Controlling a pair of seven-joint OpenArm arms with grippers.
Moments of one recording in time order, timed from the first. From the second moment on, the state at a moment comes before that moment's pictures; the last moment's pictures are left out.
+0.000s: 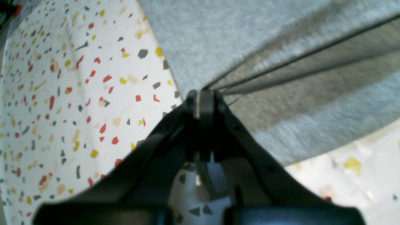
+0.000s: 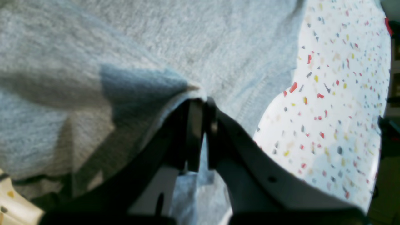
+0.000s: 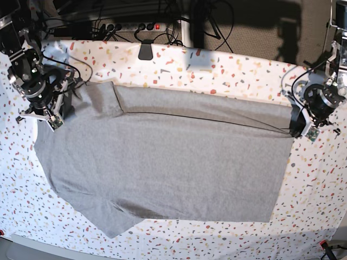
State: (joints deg) left arm 1.9 -31.1 1.0 74.2 -1.2 -26.3 4.9; right arm -10.2 47.1 -13.1 89.0 7.2 4.4 -23.0
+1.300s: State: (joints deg) left arm -2.4 -30.9 1.0 72.3 2.9 -29.3 12.0; right arm -2.1 44.1 -16.4 84.1 2.0 0.0 -28.3
